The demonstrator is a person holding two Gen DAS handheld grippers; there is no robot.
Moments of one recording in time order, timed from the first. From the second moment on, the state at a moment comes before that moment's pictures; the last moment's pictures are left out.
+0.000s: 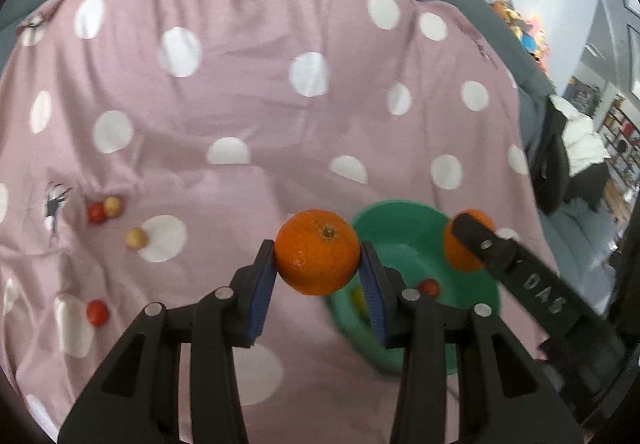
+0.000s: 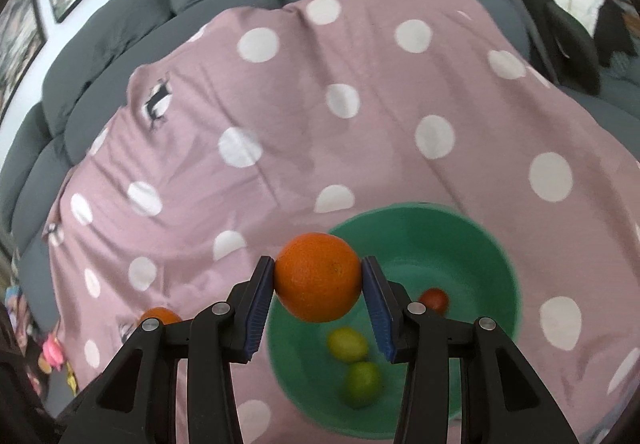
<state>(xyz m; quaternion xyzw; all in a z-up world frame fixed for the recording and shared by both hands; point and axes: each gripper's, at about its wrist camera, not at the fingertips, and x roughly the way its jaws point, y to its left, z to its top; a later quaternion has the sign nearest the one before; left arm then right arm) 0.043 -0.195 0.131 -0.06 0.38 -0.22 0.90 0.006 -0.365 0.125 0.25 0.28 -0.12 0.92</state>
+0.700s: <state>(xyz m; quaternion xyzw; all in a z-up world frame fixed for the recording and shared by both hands) 0.043 -0.263 0.092 -0.01 0.42 -0.27 0.86 0.002 -0.410 0.099 0.29 0.31 -0.18 0.89</state>
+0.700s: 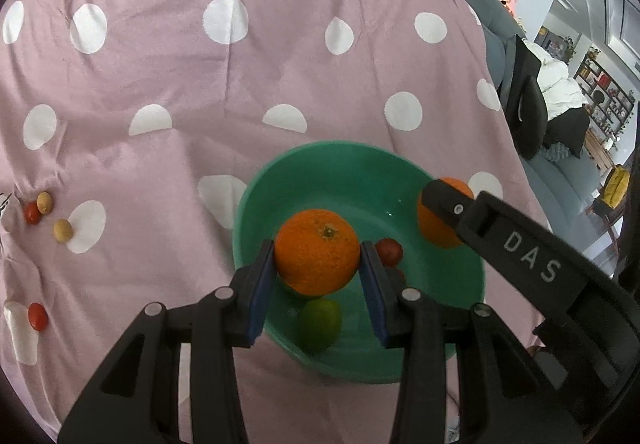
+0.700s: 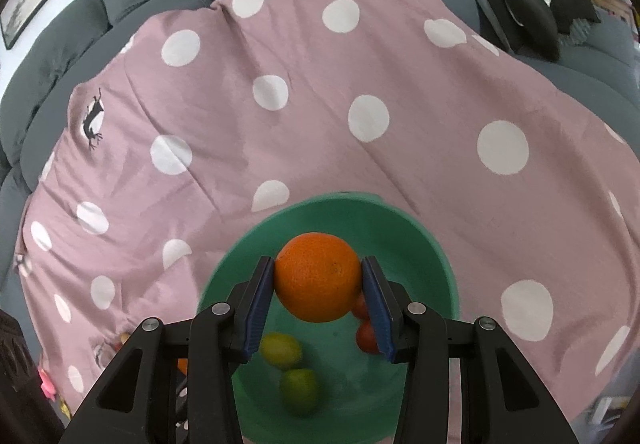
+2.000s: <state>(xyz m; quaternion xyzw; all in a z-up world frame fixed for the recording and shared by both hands) 0.051 -0.271 0.066 -0.02 0.46 -0.28 0.84 0.015 -0.411 0.072 0.26 0.38 -0.22 0.86</state>
